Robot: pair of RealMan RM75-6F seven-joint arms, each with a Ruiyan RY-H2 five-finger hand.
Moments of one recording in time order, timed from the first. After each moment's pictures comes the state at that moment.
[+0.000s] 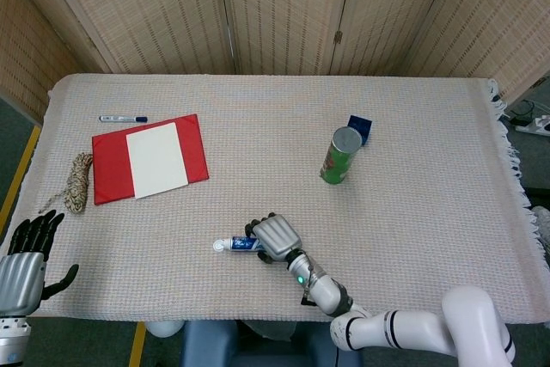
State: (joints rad) left arm -0.06 -1.17 -0.04 -1.68 1.51 1.54 0.11; right arm 0.84 -1.91 0.21 -1.39 -1.00 0.86 -0.59
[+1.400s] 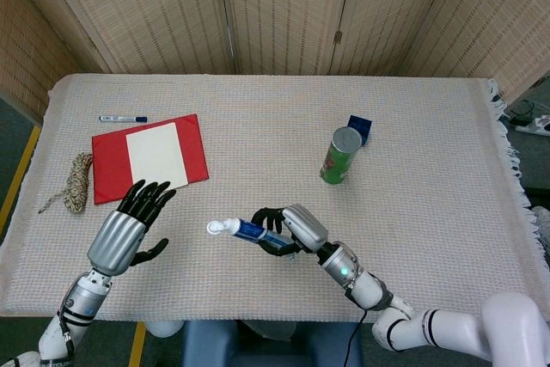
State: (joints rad) left arm -0.37 -1.28 -0.12 -1.73 1.69 1.32 0.18; right arm 0.73 -1.74 0.13 -1.35 -1.58 1.12 0.58
